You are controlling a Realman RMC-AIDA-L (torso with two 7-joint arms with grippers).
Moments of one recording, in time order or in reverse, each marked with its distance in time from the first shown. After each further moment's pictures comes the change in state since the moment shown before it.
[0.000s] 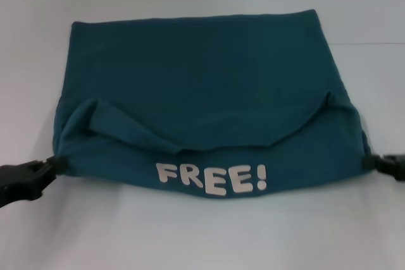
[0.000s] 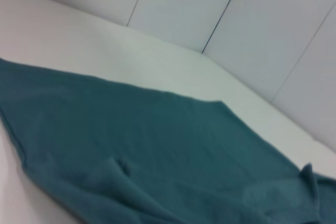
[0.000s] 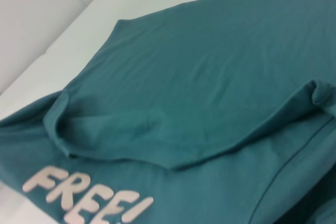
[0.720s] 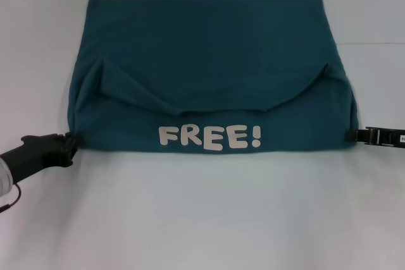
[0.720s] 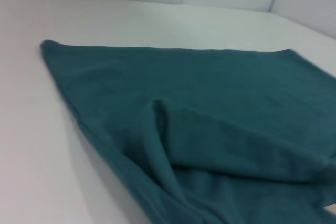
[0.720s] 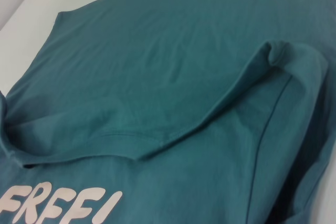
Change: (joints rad) left arm -0.147 -0.003 0.167 -0.173 -0.064 -0.495 0.180; right arm 0.135 0.000 -0.068 0.157 -0.016 0.348 0.205
